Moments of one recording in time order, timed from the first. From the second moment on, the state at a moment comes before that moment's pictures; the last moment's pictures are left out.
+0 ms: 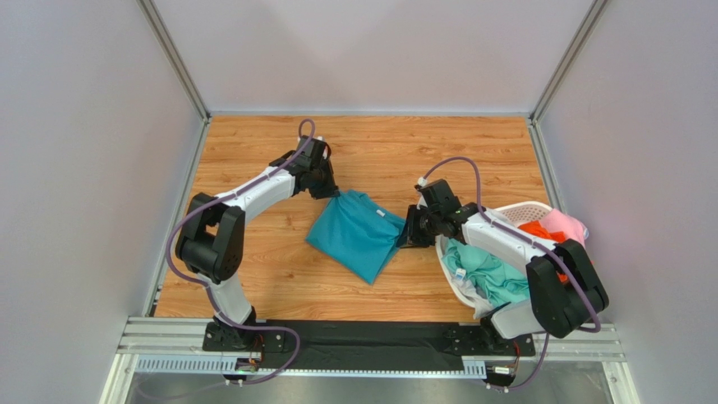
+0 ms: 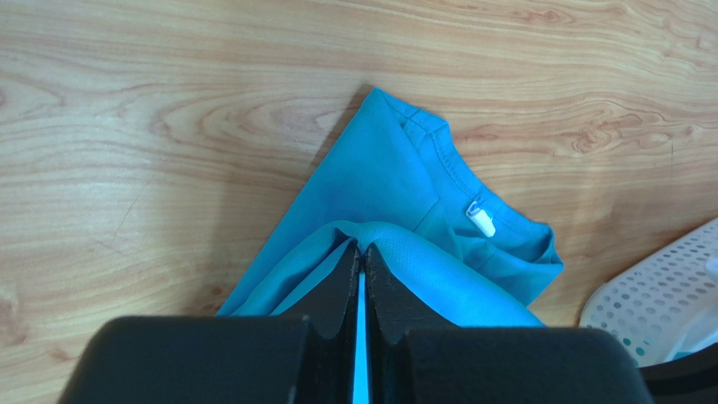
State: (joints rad) left arm -0.44 1.75 1.24 -0.39 0.10 -0.64; right arm 0.52 1.42 0.80 -0.37 -0.32 0.66
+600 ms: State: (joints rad) left arm -0.44 1.84 1.32 -0.44 0.14 -0.58; right arm 0.51 1.38 0.86 -0.41 -0.31 0.55
